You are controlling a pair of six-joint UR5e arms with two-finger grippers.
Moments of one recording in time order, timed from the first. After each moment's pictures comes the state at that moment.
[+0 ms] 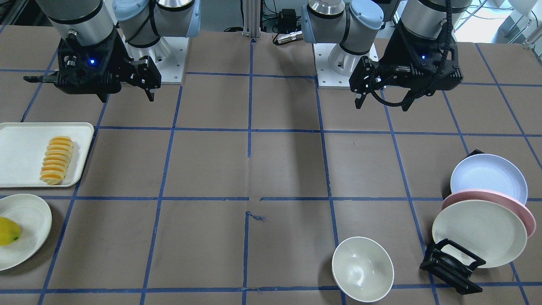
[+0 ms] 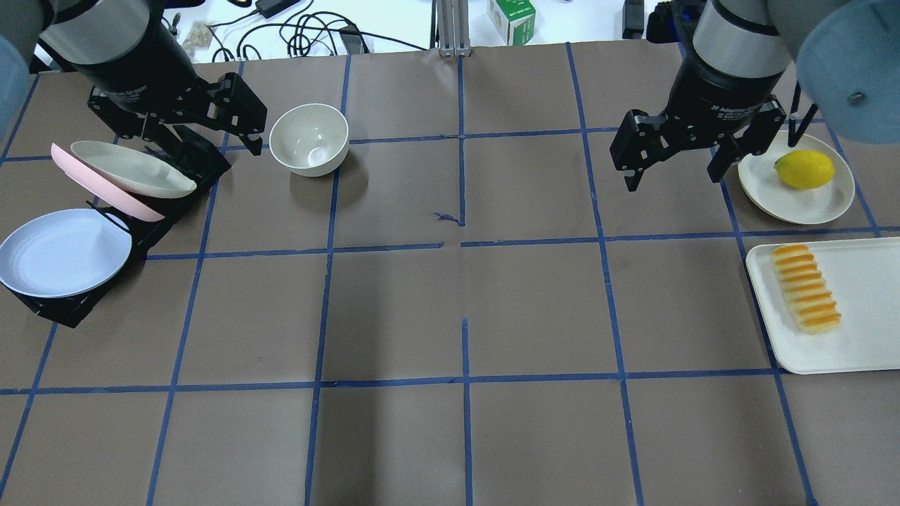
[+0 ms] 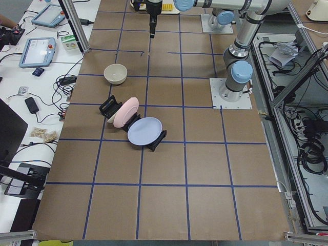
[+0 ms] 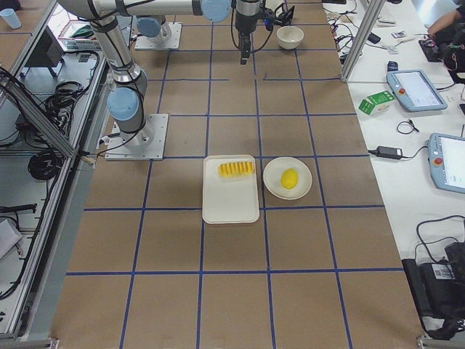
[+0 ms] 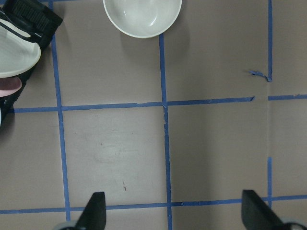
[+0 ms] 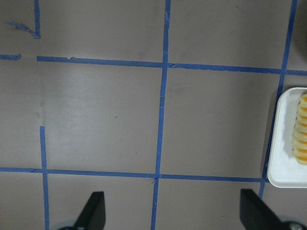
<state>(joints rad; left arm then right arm) -1.53 -1.55 -1.53 -1.56 1.55 0.07 1.58 -1.59 1.58 -1.50 -1.59 -0.05</state>
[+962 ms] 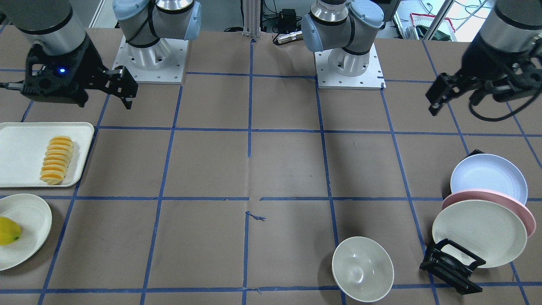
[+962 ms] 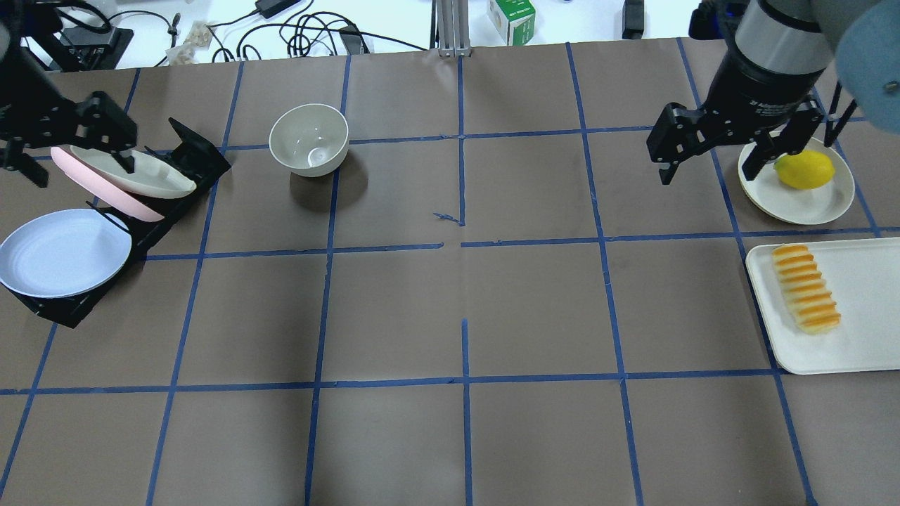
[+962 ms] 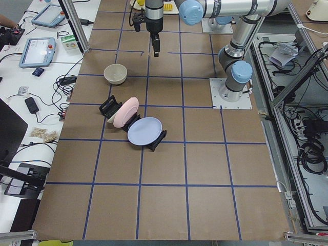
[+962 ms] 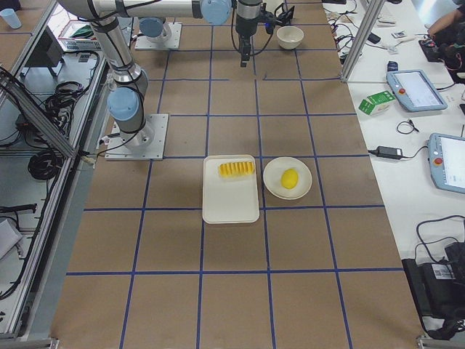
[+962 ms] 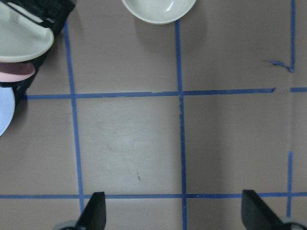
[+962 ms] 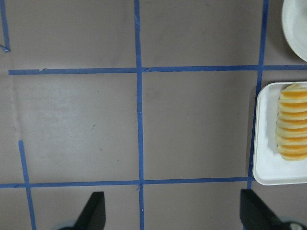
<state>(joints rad) -1.22 -1.55 -1.58 -1.57 1.68 0.07 1.45 -1.59 1.61 -1.52 -1.60 -0.07</state>
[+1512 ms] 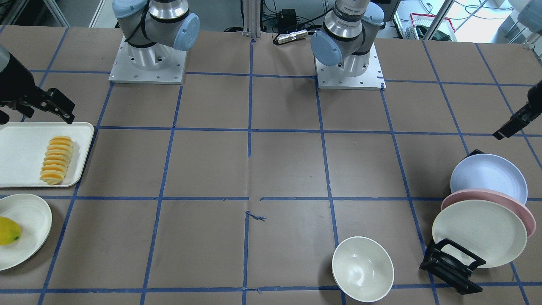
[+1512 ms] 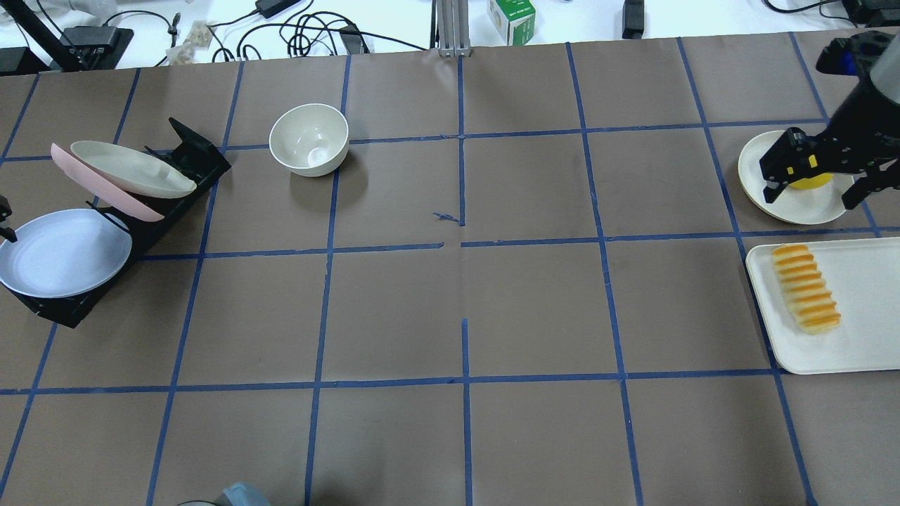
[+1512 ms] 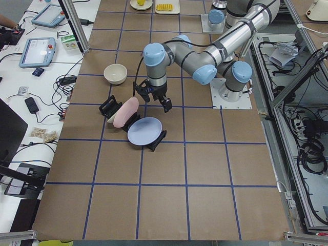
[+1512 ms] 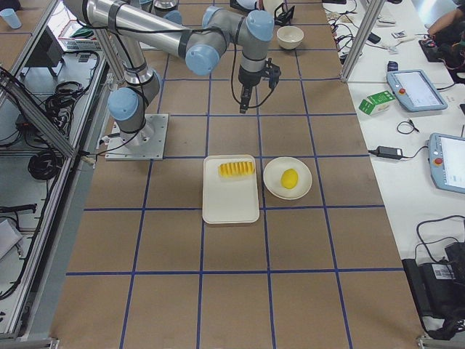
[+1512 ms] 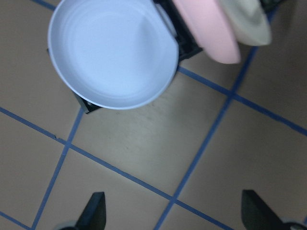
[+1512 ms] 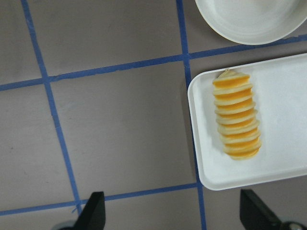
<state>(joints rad) -0.81 -1.70 -1.71 -1.31 1.69 0.09 1.15 -1.59 1.78 -1.69 -1.60 -0.29</state>
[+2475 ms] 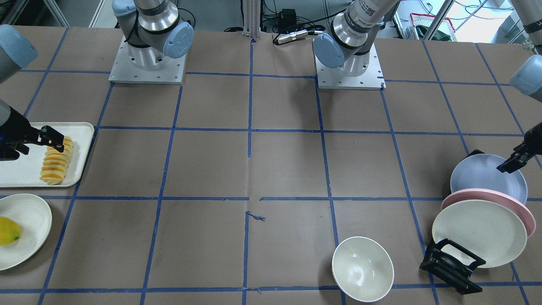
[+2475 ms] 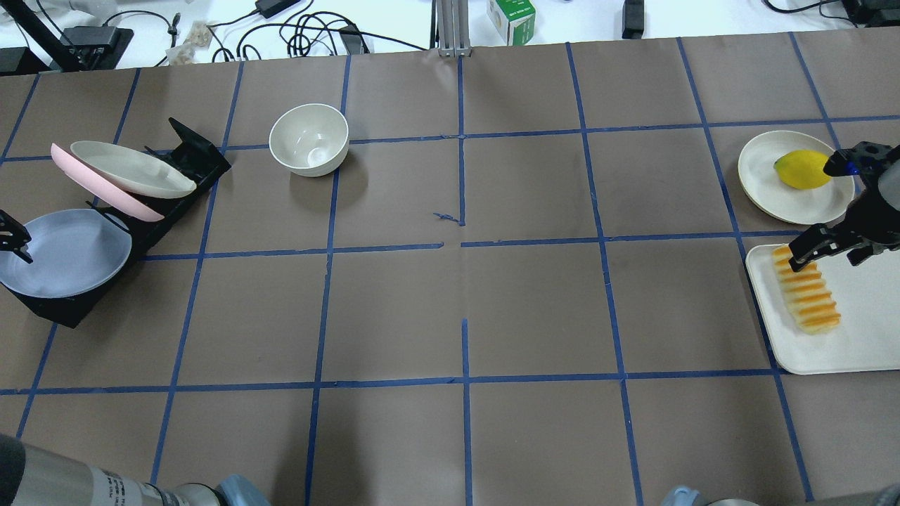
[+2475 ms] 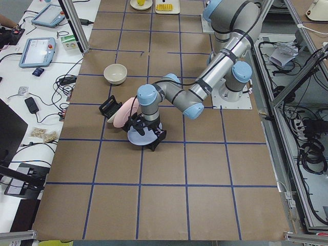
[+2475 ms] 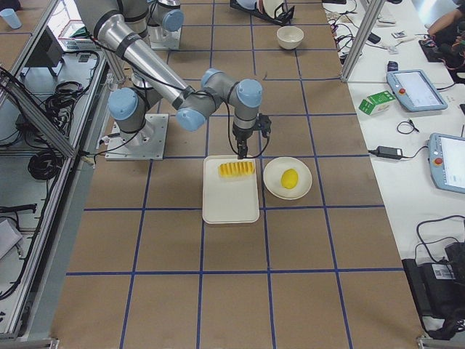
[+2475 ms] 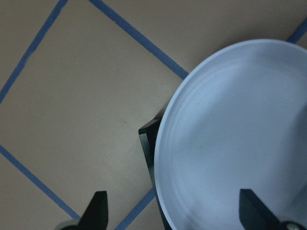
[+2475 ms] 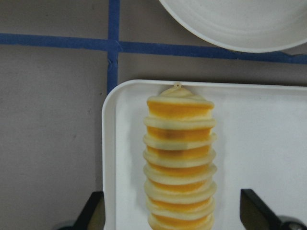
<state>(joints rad) -0.78 -1.94 -1.73 -1.03 1.74 0.10 0.95 -1.38 2.01 -2.12 -1.60 -0.69</state>
